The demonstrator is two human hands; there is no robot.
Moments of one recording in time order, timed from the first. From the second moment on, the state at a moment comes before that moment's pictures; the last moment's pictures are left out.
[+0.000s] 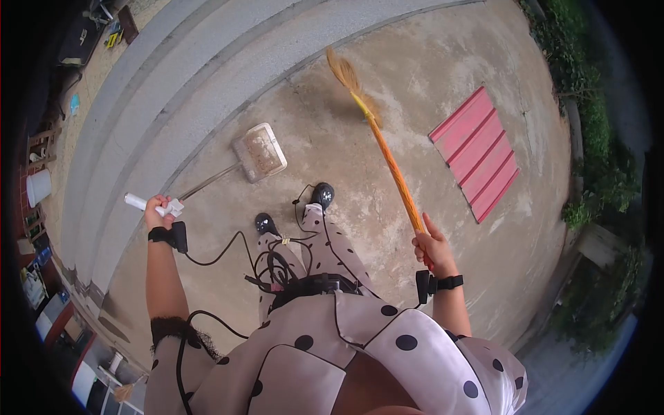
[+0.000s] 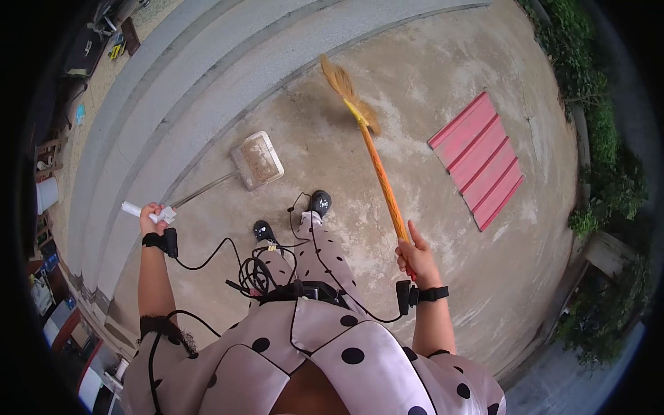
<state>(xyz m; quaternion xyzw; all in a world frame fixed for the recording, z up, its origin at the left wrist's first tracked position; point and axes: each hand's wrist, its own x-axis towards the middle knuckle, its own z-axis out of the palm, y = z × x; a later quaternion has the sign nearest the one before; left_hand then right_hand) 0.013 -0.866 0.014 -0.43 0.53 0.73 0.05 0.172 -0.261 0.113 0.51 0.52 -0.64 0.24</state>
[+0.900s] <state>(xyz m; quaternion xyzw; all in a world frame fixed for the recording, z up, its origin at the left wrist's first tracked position) 0.025 -0.872 0.001 -0.44 0.48 0.76 0.00 0.109 -0.302 0.031 0.40 0.67 -0.50 0.38</state>
